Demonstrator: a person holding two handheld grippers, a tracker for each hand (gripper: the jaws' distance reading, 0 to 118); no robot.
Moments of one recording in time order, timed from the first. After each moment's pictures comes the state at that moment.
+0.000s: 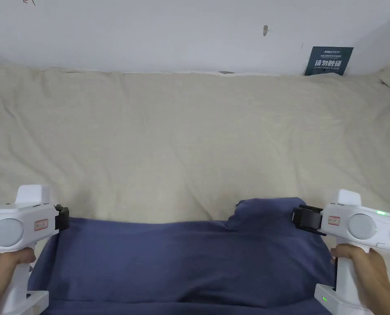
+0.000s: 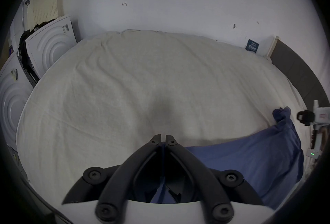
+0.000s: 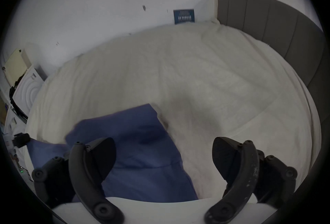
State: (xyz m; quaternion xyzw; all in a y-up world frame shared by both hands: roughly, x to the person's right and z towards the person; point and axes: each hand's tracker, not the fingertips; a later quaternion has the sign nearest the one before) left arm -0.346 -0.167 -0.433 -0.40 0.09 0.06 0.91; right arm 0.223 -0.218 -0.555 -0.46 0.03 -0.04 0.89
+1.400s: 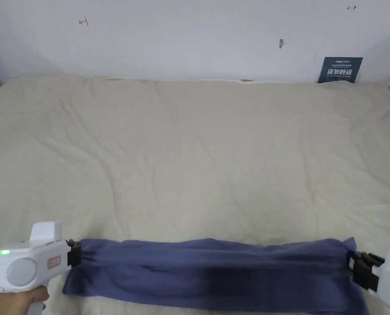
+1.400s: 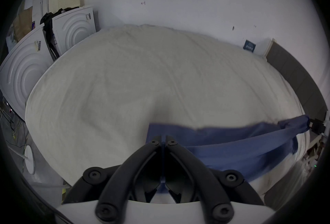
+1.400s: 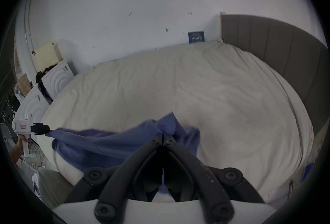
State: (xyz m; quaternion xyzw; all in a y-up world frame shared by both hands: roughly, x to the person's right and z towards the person) left arm -0.324 -0.178 -0.215 -0.41 0.12 0.08 0.90; right arm 0.275 -0.166 -0.272 -0.37 0.11 -0.05 0.92
